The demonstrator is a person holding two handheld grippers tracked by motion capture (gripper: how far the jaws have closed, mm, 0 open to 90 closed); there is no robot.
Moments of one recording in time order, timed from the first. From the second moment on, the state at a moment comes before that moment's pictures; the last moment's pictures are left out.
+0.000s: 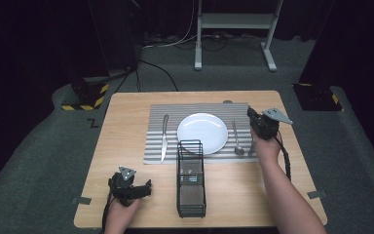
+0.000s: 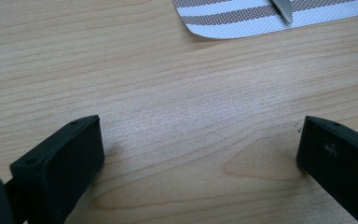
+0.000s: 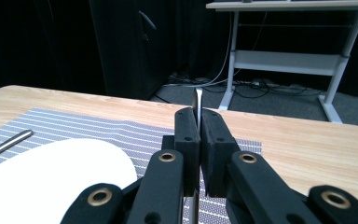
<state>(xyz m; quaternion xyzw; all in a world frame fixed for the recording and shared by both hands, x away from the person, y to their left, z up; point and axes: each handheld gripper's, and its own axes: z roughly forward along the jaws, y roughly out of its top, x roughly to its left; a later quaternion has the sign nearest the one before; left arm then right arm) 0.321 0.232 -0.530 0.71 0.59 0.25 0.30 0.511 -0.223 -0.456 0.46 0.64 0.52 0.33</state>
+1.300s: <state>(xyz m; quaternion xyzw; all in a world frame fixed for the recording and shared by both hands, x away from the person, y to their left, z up) 0.319 0.231 -0.530 0.71 0.58 0.24 0.30 0.558 -0.236 -0.491 0.52 0.65 0.47 0.30</state>
